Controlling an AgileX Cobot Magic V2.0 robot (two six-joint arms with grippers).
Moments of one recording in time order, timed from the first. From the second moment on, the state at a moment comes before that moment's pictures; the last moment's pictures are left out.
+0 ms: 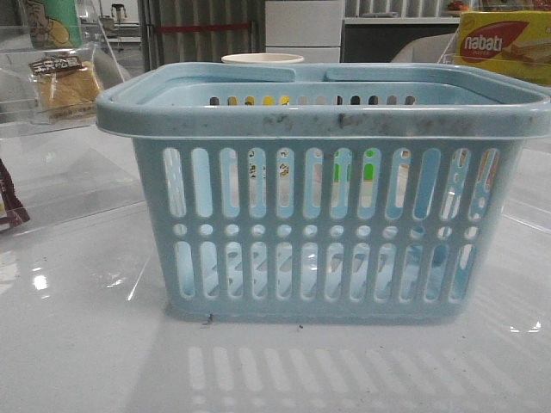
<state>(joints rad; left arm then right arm) -0.03 -0.01 0.01 -0.05 0.10 0.08 -0.01 -0.01 0.03 -0.05 0.08 -0.02</state>
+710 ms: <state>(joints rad) -0.03 -0.01 0.01 -0.05 0.08 0.08 -0.01 -0.01 0.03 -0.05 0.08 -0.02</state>
